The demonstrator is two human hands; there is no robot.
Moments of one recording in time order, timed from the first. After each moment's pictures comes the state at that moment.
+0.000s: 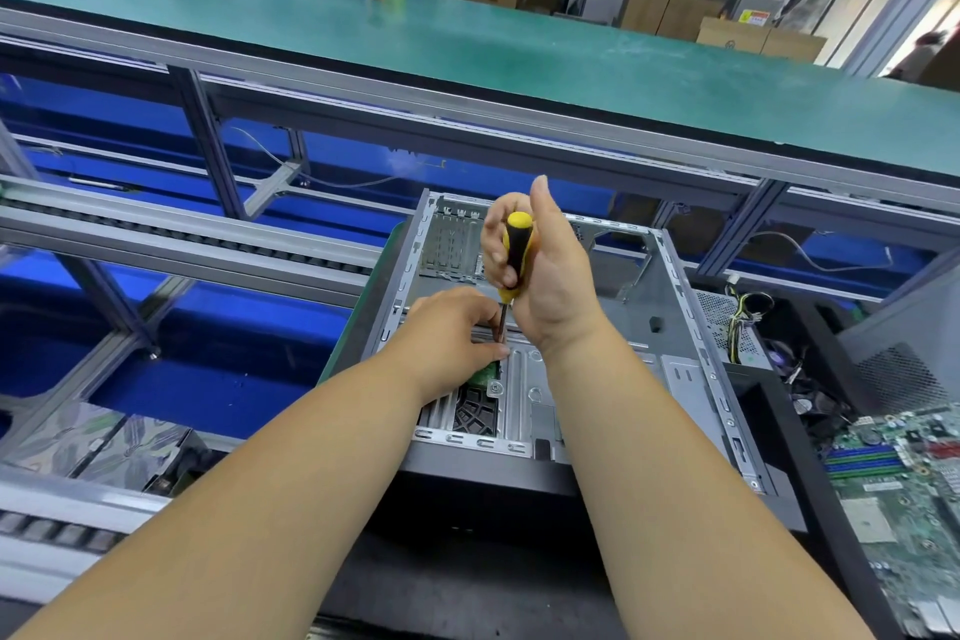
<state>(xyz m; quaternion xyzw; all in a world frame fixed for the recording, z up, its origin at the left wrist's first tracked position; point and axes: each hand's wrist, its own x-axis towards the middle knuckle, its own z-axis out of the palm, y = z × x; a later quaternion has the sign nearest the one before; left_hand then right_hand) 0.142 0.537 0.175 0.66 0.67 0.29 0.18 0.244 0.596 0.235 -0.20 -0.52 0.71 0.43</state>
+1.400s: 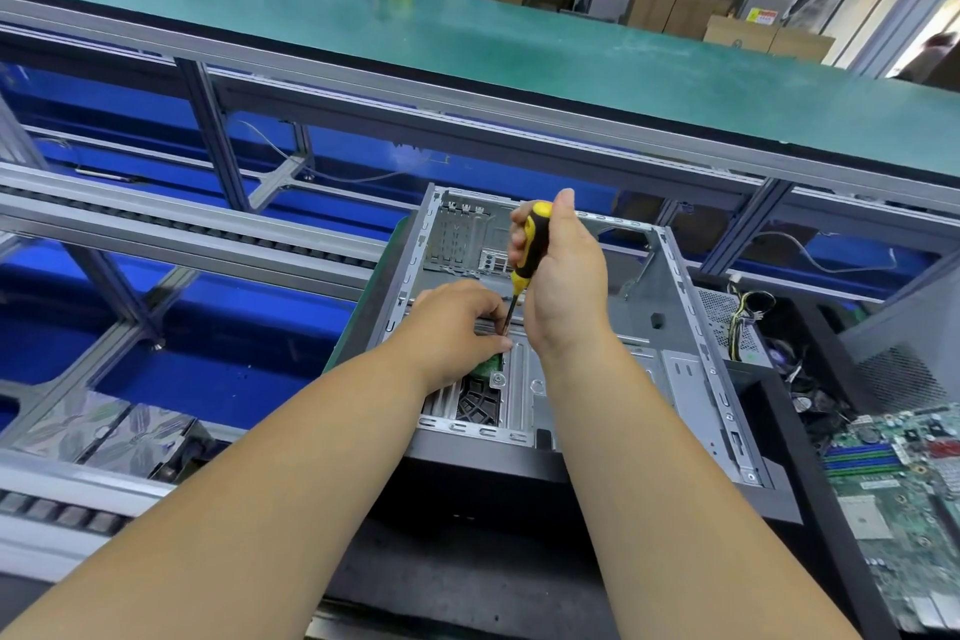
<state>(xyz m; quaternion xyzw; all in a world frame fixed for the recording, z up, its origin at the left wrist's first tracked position) 0.142 0.535 0.176 0.67 0.67 0.28 0.17 0.245 0.582 0.232 -0.34 -0.47 0.61 0.54</state>
